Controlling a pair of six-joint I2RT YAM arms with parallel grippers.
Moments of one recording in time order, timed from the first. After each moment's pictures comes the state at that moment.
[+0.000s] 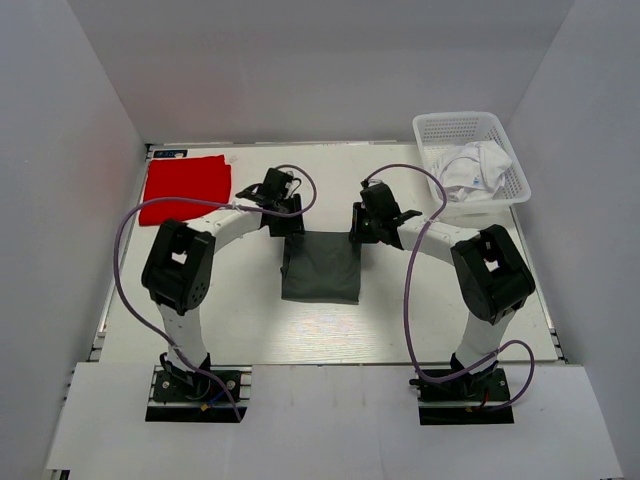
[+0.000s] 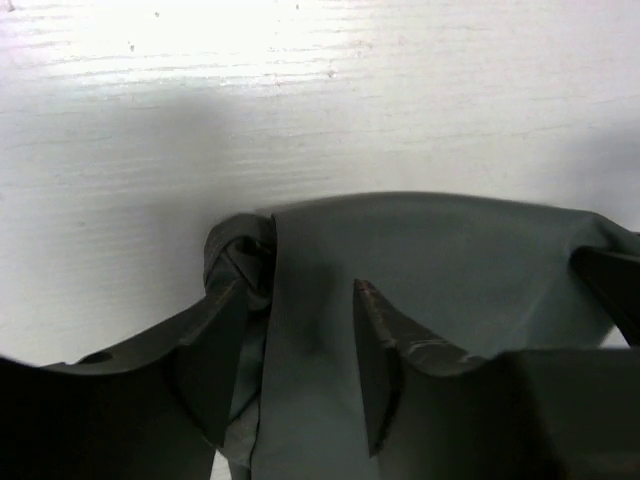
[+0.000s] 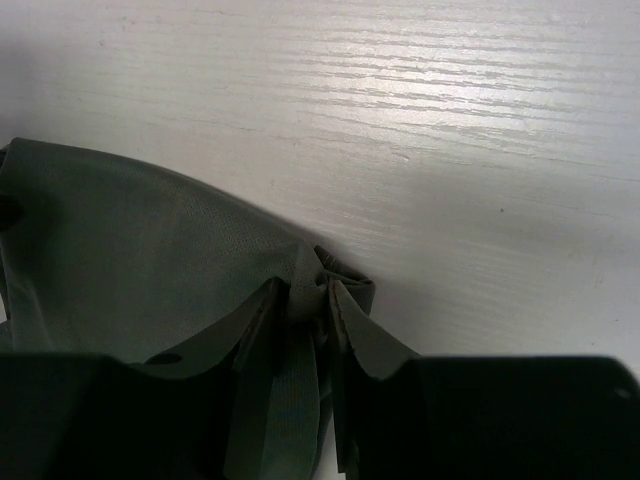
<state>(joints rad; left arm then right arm) -0.46 1.89 1.31 -0.39 0.04 -0.50 0.55 1.80 1.10 -0.12 0.01 0.45</state>
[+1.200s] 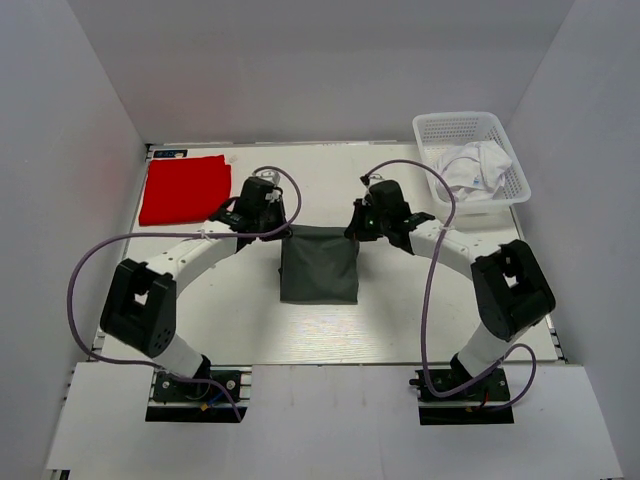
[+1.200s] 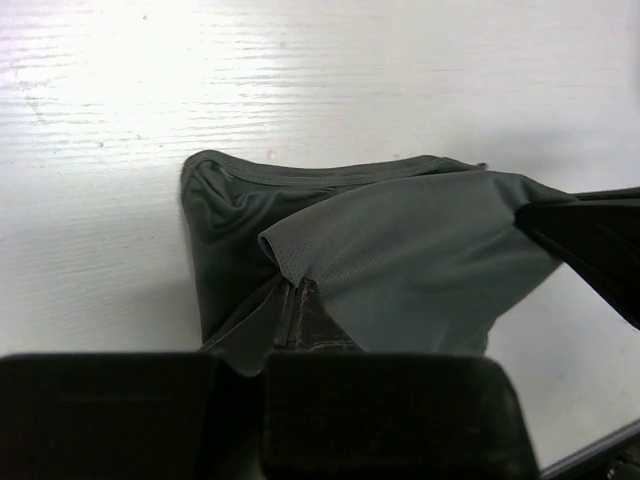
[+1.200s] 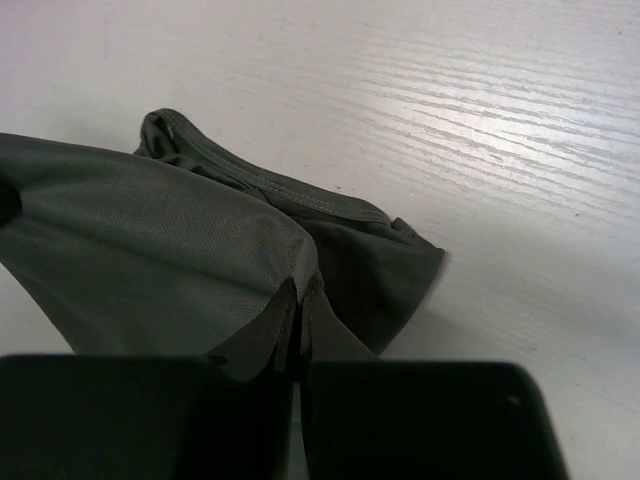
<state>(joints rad) -0.46 1.53 1.06 -0.28 0.05 -0.53 0.55 1.65 1.04 -0.08 -0.15 0.42</state>
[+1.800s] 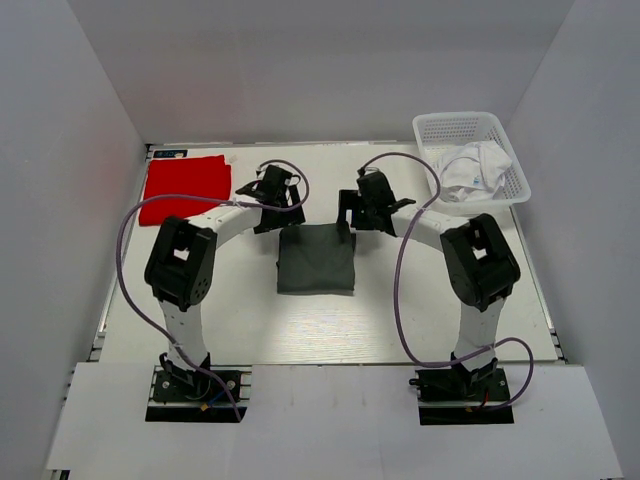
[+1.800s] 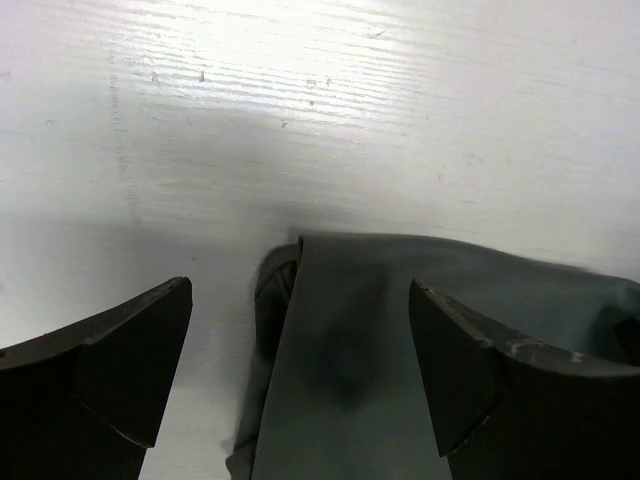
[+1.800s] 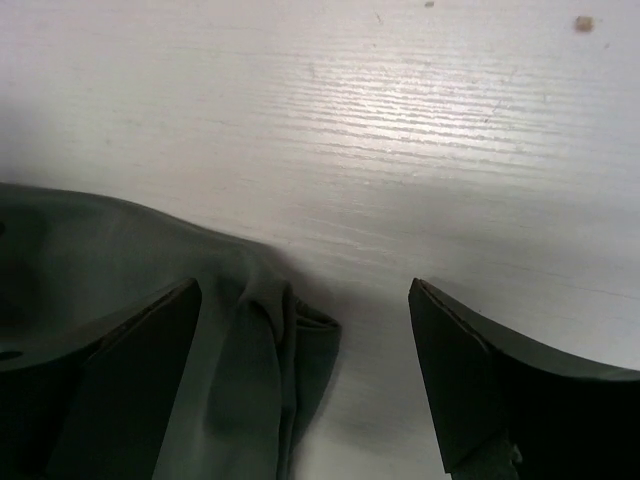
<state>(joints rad) -0.45 1.94 1.36 -0.40 -0.19 -0.59 0.53 1.93 1.25 -0.12 0.03 0.41</state>
